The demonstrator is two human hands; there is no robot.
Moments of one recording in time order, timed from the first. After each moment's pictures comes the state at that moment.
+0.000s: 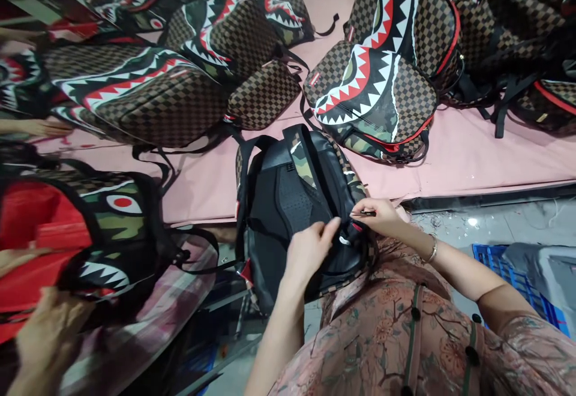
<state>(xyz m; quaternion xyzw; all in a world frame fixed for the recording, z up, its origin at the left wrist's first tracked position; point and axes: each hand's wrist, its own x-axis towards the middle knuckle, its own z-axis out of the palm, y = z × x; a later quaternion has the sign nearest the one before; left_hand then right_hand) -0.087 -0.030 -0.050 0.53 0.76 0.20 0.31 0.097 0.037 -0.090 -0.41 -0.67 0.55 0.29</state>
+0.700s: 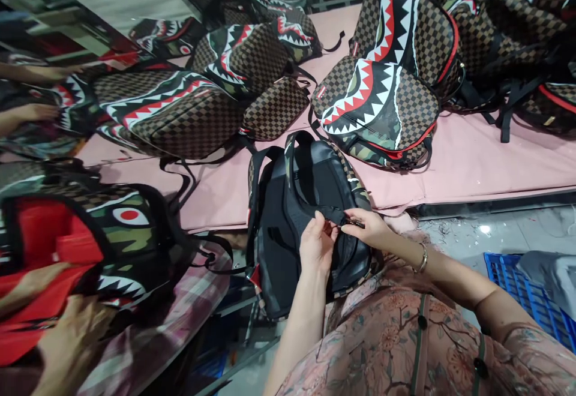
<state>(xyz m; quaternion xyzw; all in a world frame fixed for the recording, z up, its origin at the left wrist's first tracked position) -0.064 -0.007 -0.070 0.09 0.55 0.62 0.55 0.065 0.023 -0.090 -0.37 -0.64 0.58 0.34</state>
